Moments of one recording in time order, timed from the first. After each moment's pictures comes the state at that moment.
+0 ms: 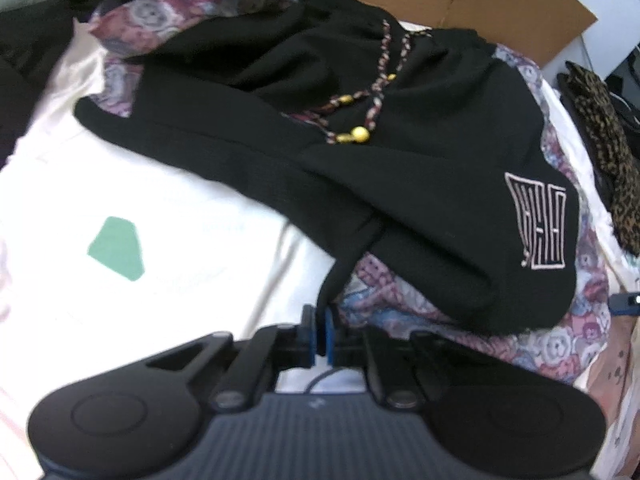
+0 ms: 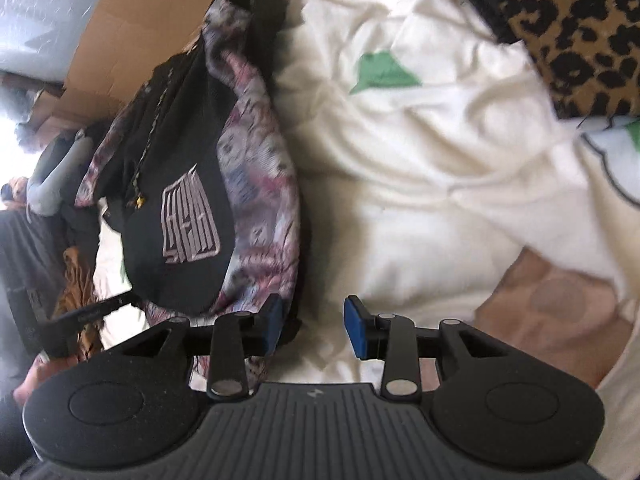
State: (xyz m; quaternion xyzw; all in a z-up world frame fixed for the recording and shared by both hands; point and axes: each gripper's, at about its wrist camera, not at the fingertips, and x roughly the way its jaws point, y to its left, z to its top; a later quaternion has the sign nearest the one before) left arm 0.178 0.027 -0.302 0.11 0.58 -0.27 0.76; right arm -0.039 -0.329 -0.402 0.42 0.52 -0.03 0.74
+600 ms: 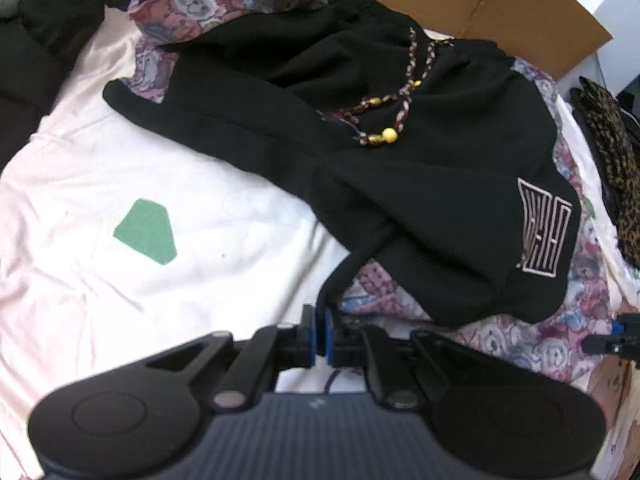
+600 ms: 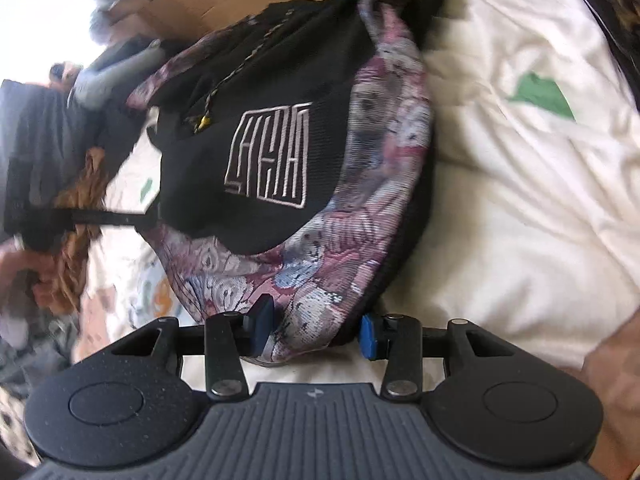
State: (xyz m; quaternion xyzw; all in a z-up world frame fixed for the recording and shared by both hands) left arm 0.171 0.043 -0.298 0.09 0.58 -0.26 0.76; right arm -0.010 -0.259 -0.400 0.26 0.50 0.08 0.82
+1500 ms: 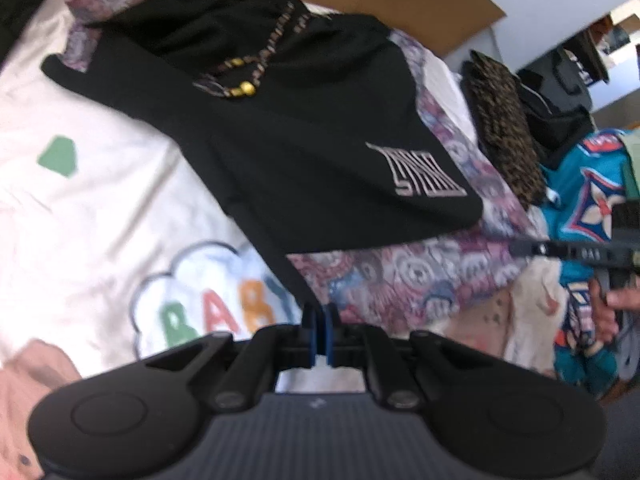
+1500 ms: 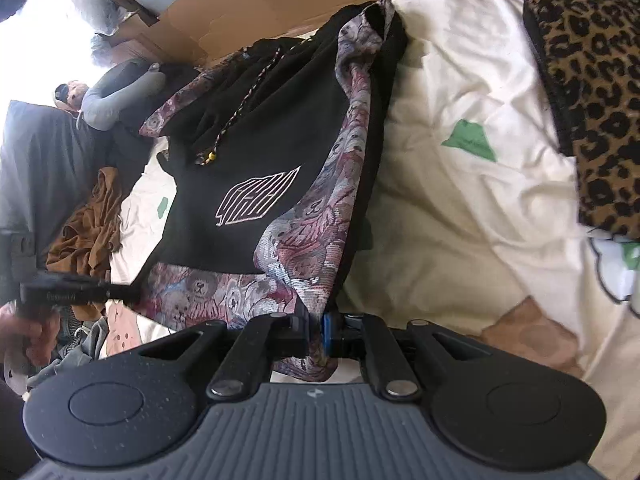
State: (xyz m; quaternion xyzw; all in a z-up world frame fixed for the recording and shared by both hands) left arm 0.090 0.013 -0.246 0.02 0.63 -0.37 0.69; right arm -0.034 -0.322 -0.322 0.29 0.52 0.06 0.80
